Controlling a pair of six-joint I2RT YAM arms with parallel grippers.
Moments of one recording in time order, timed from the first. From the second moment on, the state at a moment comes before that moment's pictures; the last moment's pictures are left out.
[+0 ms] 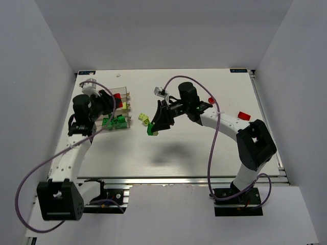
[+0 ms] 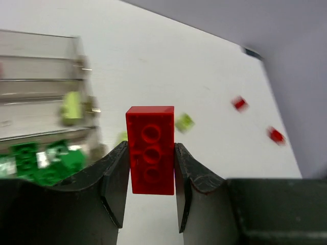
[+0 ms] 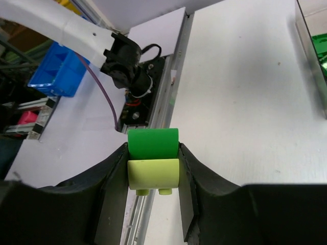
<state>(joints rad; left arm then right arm) -0.01 1.05 0.77 0.07 0.41 -0.47 0.67 1.74 1.23 0.20 -1.26 0.21</state>
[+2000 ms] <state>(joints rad) 0.04 2.00 1.59 -0.44 -0.28 -1.34 0.63 1.67 1.25 -0.12 -1.13 -0.15</state>
